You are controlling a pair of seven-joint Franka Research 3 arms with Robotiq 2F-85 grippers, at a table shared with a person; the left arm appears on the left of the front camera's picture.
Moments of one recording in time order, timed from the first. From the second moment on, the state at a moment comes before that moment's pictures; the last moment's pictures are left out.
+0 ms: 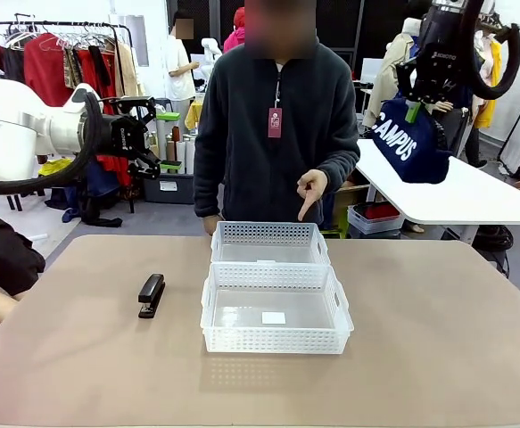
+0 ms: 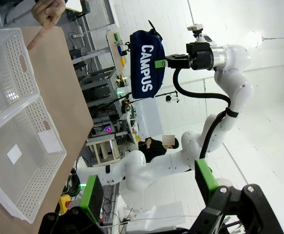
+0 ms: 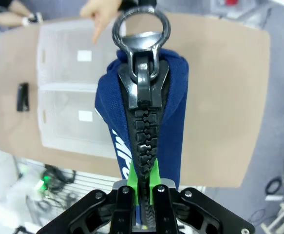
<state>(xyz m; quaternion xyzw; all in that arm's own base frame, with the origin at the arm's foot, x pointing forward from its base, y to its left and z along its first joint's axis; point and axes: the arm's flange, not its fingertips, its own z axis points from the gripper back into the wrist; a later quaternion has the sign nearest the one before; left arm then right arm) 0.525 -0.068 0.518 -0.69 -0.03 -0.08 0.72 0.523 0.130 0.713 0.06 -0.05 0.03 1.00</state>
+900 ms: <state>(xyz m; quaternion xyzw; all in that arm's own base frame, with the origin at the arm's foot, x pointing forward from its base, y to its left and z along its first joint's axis) 0.525 -0.068 0.518 -0.69 -0.03 -0.08 0.72 0.597 0.221 0.695 -0.04 -0.09 0.40 0.91</state>
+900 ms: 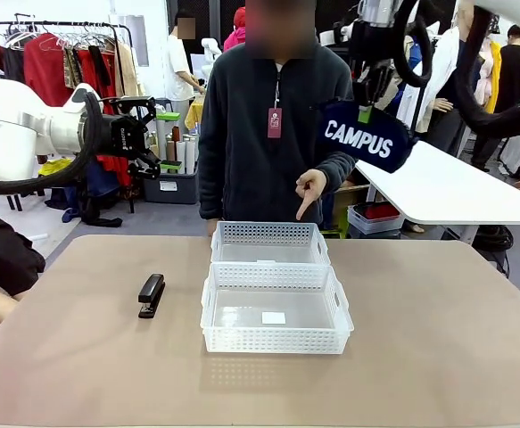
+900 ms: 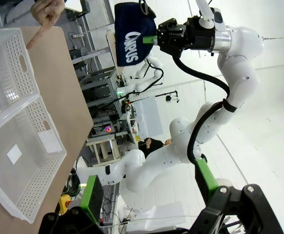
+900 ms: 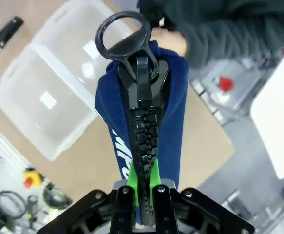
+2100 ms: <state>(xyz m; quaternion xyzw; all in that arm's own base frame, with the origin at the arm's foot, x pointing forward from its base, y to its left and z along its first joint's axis) 0.525 -0.068 0.518 -0.69 -0.03 -0.08 0.72 0.607 0.332 0.596 -0.07 -0.13 0.59 0.80</state>
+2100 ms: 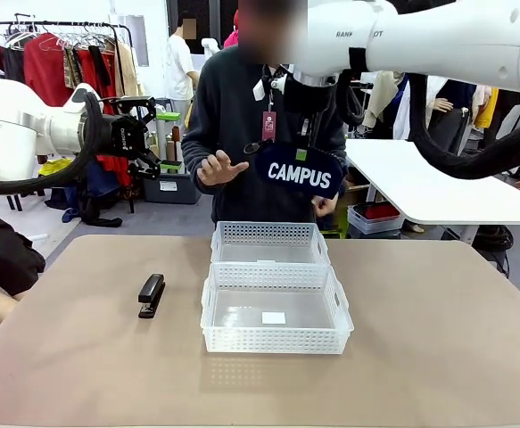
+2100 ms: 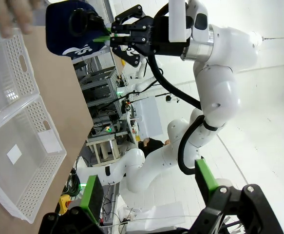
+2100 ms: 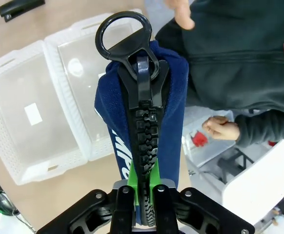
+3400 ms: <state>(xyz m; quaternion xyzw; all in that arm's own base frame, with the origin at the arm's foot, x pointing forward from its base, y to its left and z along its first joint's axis) 0.525 -0.068 0.518 -0.69 -0.03 -0.08 0.72 0.603 0.341 0.584 -0.08 -0.12 0.59 0.79</state>
